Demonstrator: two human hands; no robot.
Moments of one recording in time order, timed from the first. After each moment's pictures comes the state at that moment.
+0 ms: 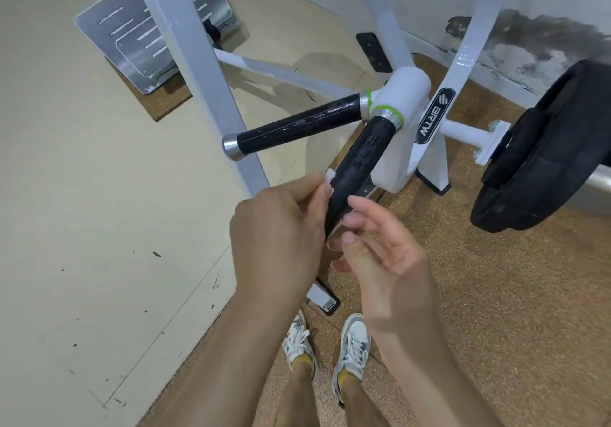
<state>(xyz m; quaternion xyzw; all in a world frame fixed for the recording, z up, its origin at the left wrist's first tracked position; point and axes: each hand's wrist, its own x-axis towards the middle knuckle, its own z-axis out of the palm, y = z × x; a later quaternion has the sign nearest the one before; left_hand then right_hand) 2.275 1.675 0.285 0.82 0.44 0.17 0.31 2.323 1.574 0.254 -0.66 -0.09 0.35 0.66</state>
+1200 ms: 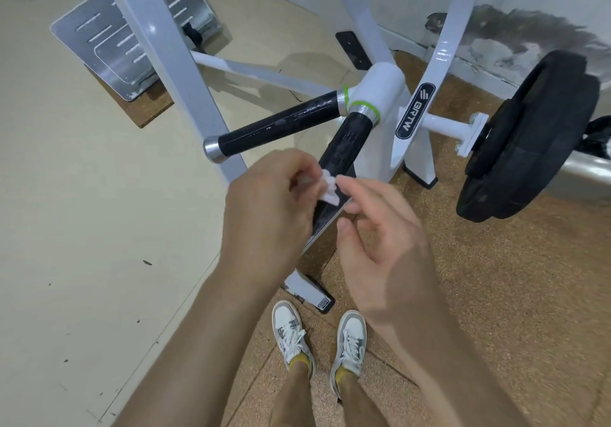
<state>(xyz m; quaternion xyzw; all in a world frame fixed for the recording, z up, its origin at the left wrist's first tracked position) 2.288 1.683 0.287 0.83 0.38 0.18 0.36 2.343 1.568 0.266 -0.79 -0.33 0.17 0.49</state>
